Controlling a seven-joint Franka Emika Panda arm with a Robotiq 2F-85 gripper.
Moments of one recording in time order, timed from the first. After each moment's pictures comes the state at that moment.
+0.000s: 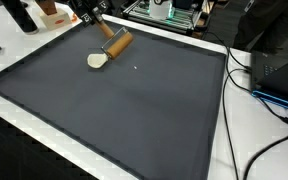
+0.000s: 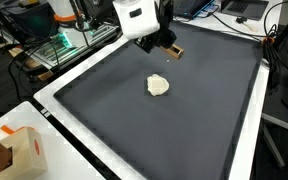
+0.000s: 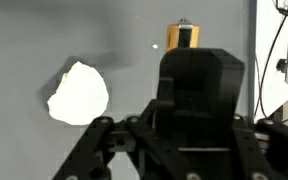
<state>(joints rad) -0.18 0.26 -0.10 -1.93 0.64 1.92 -0.43</state>
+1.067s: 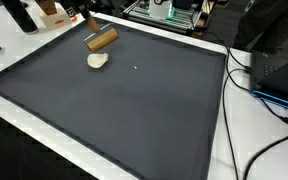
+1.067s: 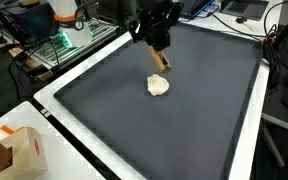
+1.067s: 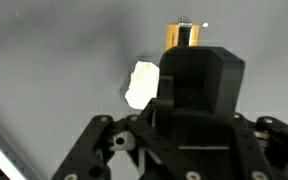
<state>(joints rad) -0.11 0.25 -0.10 -1.82 0.24 1.91 0.21</state>
